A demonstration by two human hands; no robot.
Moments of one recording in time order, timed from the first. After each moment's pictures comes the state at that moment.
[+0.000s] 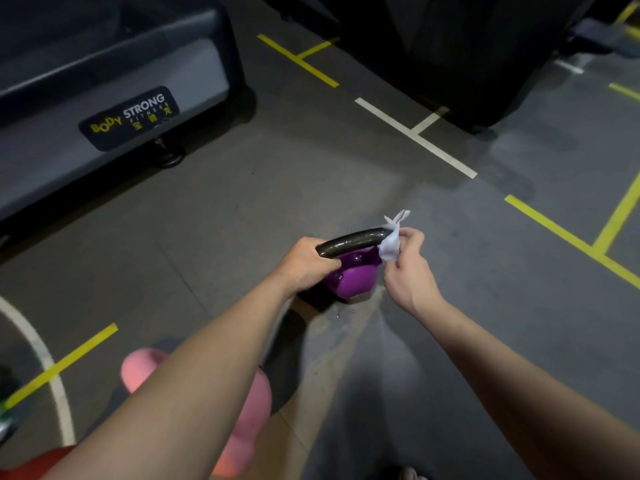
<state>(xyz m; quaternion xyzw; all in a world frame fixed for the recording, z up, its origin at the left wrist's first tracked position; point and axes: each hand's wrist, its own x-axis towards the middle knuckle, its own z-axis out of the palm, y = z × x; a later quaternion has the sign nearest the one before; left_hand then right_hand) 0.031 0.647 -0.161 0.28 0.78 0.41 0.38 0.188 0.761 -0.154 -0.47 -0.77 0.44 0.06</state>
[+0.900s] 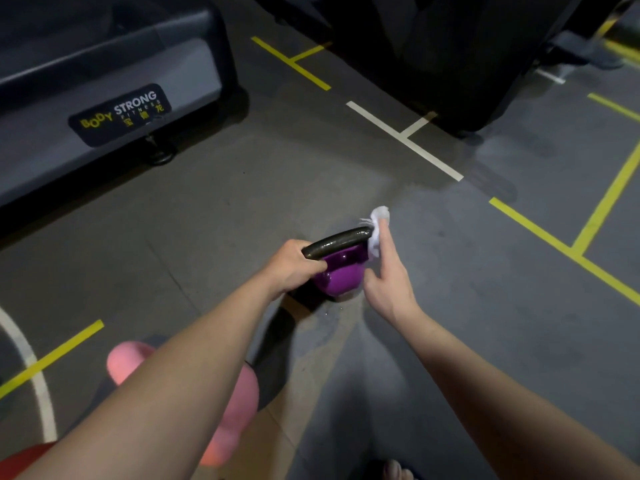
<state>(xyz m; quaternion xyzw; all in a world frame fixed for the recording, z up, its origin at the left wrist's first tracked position) 0.035 0.638 -0.165 0.26 0.78 0.42 0.39 0.194 0.741 -0.156 -0.39 -0.77 0.48 0.12</state>
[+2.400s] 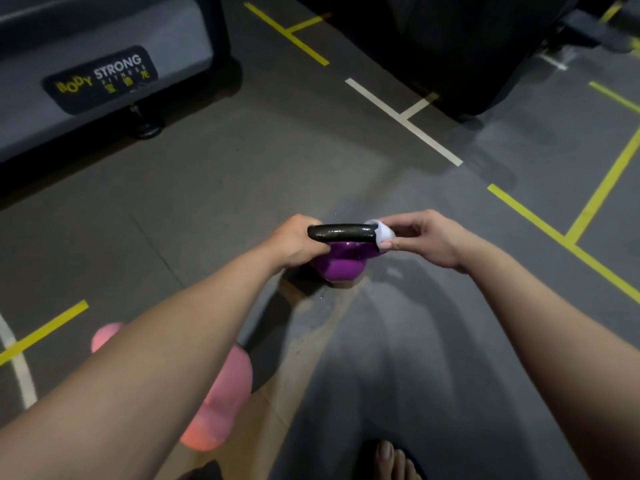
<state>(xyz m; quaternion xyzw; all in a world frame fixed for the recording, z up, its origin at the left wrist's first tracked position) 0.033 0.648 -0.153 0.33 0.80 0.33 0.38 0.215 0.842 -0.123 -0.22 -0.81 0.54 -0.07</state>
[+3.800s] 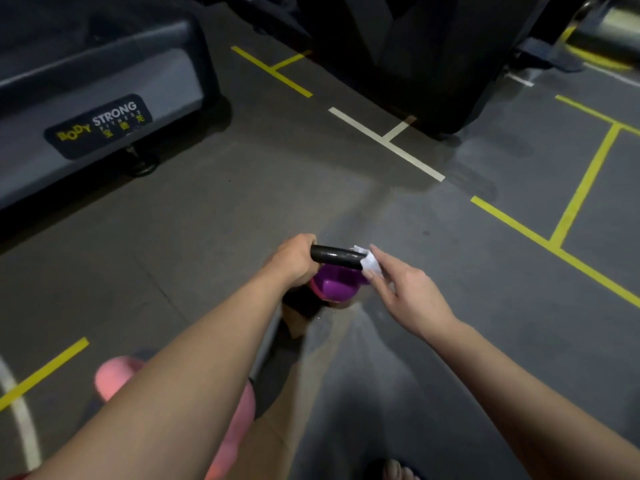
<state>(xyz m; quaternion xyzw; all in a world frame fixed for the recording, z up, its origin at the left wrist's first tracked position) 0.037 0.665 -0.147 0.36 0.87 0.19 0.27 0.241 0.762 -0.140 -0.31 -0.91 0.27 0.06</state>
